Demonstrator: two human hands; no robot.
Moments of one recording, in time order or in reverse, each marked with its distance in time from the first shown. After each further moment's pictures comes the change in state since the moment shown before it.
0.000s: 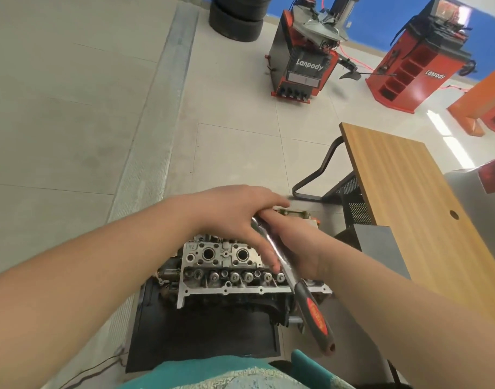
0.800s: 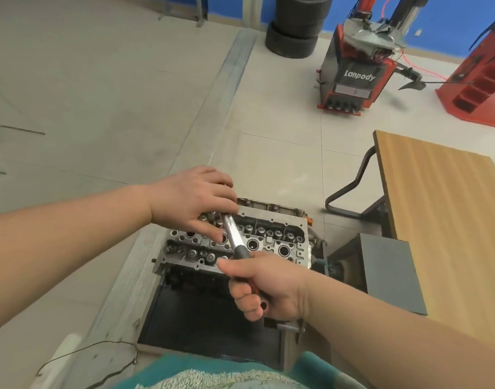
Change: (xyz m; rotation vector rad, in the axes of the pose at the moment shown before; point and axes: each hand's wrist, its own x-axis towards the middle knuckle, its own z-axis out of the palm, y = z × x) left_hand -0.020 0.034 0.024 0.710 0.158 0.164; right_hand -0.069 0.071 -0.054 -0.015 -0.510 0.206
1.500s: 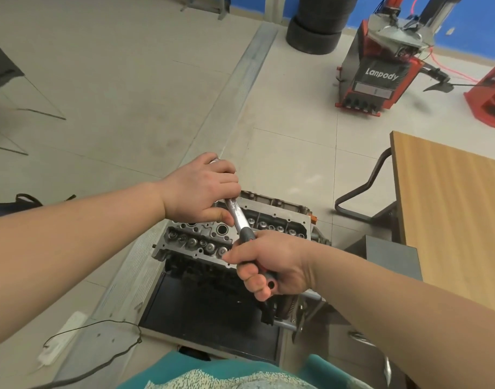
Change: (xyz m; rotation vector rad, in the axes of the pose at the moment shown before) left_hand 0.011 0.022 0.008 0.103 0.131 -0.127; right_hand -0.017 -0.039 -0.011 -0.225 0.032 0.201
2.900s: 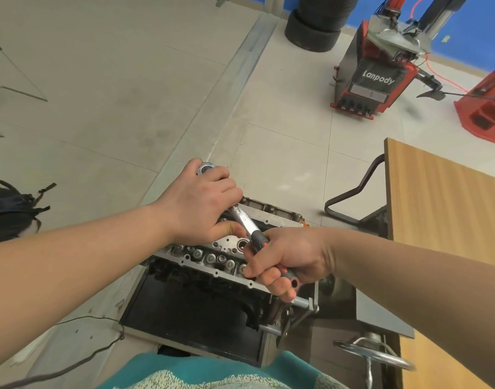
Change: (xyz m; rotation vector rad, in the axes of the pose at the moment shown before) left_hand 0.013 0.035 0.002 0.073 0.008 -0.331; right_hand -0.011 -0.033 -0.055 -0.341 -0.231 0.086
